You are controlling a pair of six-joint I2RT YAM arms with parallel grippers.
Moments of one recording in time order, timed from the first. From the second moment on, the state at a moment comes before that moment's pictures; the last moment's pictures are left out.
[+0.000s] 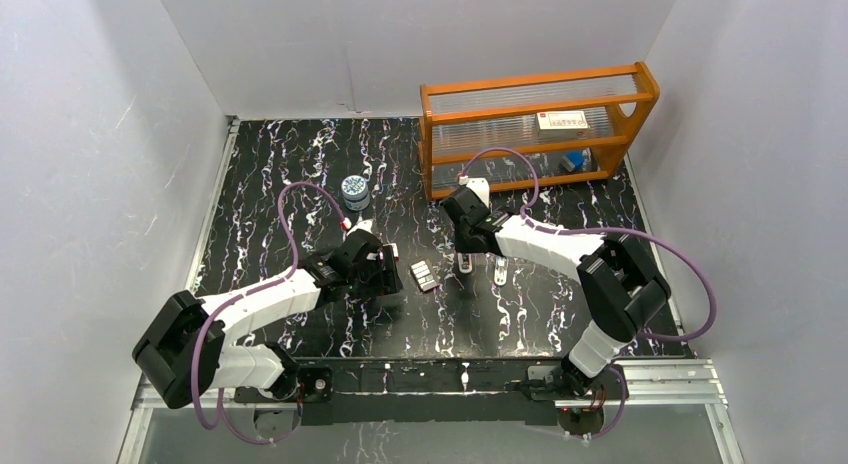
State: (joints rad) left arm -0.76 1.26 0.62 -0.31 -0.08 -0.81; right arm 0.77 1.64 1.04 -0.43 0.35 0.60
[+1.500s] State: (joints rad) left arm -0.76 1.27 0.62 -0.31 -0.08 -0.80; right arm 0.77 1.64 1.04 -0.43 0.30 0.57
